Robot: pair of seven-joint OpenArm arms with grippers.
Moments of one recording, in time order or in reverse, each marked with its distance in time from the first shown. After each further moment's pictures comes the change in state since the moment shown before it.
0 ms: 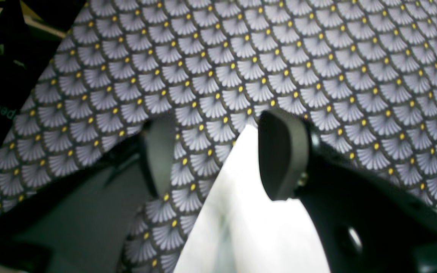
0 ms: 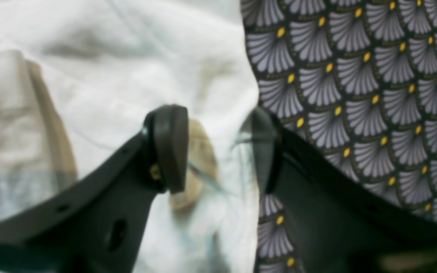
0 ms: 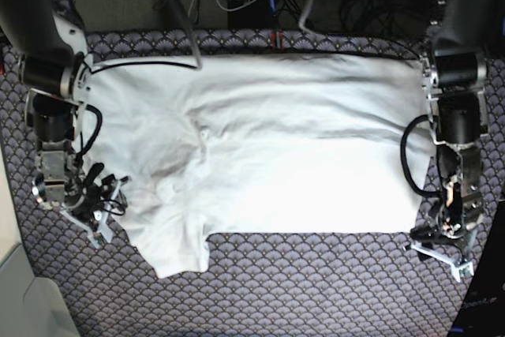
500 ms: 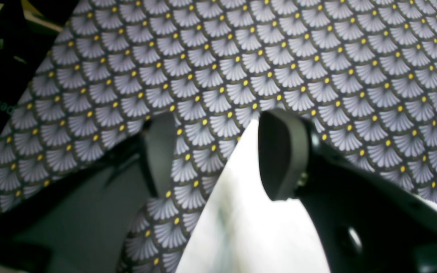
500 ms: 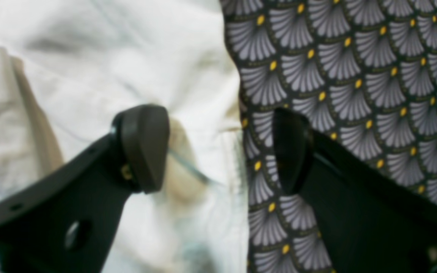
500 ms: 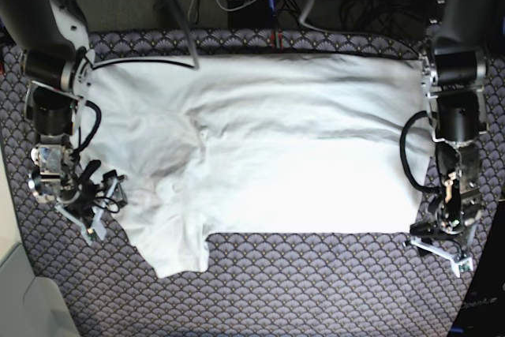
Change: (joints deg) left arm 0.5 0.0 0.0 -0.7 0.0 0.2 -0.8; right arm -2.1 0.0 3.1 2.1 0.3 -0.1 0.2
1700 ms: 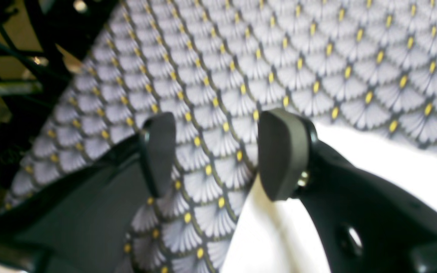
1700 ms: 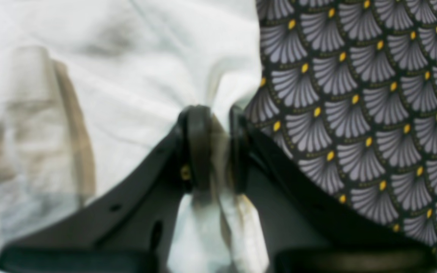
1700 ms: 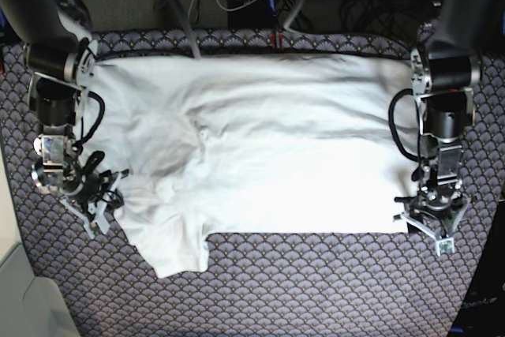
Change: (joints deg) left arm -1.6 2.1 -0.2 -19.7 12.4 -0.9 -24.4; right arm -2.7 -0.3 0.1 0.7 1.4 0.6 3.7
